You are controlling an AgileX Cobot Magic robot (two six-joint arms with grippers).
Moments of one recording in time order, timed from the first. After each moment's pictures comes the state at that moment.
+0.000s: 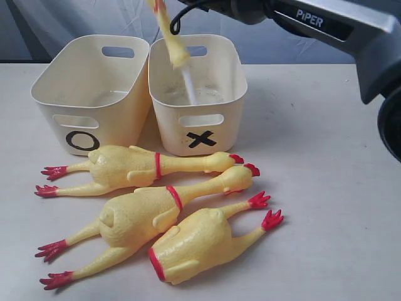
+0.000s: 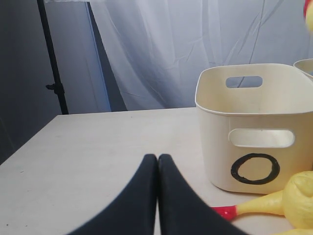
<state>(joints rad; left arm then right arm) 0.09 0.01 0.00 0.03 0.14 0.06 0.76 2.16 -2.06 -0.91 0.55 0.90</state>
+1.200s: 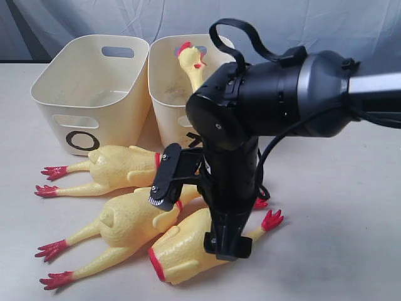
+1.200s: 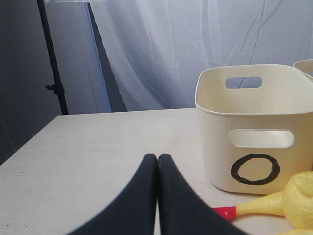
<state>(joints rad) 0.09 0.01 0.00 0.03 0.14 0.06 0.92 1.83 -1.20 -0.09 1.05 -0.49</state>
